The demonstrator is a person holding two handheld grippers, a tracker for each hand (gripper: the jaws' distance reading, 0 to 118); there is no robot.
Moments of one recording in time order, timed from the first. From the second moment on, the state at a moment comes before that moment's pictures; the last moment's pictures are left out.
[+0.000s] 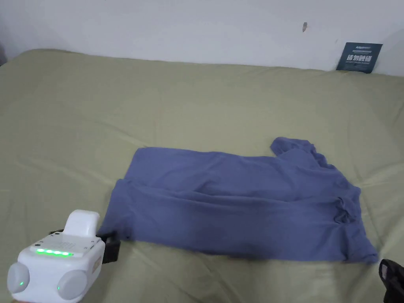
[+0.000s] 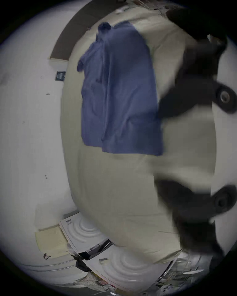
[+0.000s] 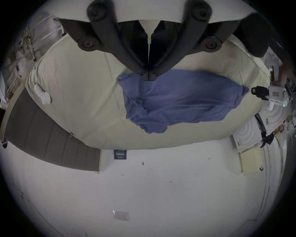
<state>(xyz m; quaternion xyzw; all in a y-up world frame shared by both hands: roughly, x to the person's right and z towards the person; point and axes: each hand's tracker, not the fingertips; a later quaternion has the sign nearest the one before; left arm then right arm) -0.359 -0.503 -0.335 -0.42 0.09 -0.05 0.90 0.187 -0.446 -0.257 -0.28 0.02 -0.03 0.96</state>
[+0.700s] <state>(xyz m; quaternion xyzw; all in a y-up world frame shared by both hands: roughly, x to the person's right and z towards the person) -0.355 -0.516 -0.390 -0.45 0.07 -0.06 0.89 0.236 -0.526 -0.397 -0.42 0.04 -0.01 0.91</state>
